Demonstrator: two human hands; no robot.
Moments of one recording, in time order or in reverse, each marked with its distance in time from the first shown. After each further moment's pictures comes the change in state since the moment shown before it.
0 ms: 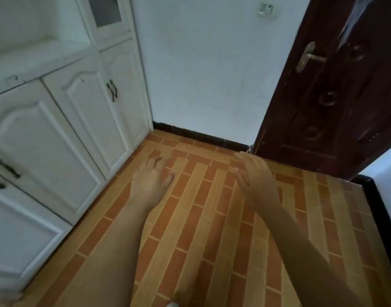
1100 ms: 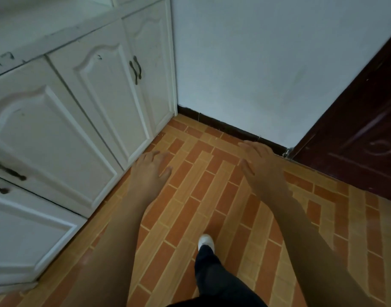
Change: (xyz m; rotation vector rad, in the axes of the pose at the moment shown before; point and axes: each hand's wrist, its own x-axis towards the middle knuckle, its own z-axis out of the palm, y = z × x) left_hand 0.183 -0.156 0.013 0.051 -0.052 -0.184; right_hand 0.228 -0.041 0.139 -0.056 -0.139 -0.143
